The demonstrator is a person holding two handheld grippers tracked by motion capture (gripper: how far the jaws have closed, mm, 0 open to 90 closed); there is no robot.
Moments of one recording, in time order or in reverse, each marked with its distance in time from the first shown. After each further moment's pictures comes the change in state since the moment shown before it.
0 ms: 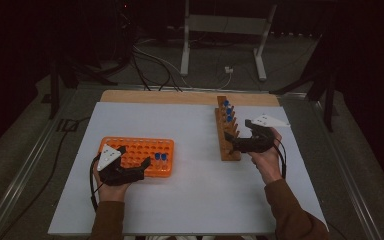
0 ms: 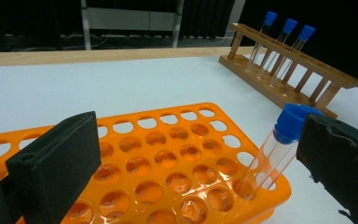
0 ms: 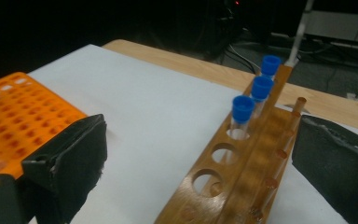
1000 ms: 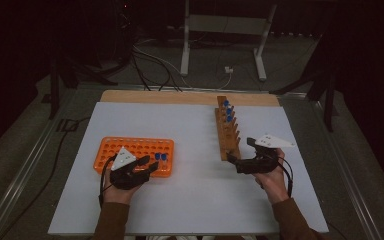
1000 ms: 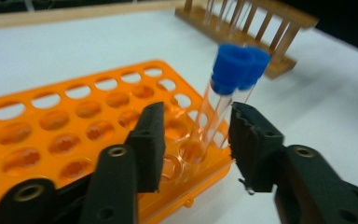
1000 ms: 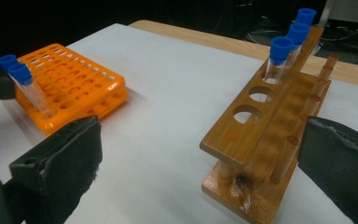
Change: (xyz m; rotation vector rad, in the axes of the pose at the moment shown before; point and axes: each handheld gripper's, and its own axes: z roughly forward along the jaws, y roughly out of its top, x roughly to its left) left arm -0.015 -0.003 0.007 0.136 -0.153 0.078; right arm 0.021 -0.037 -0.035 0.024 0.069 -0.003
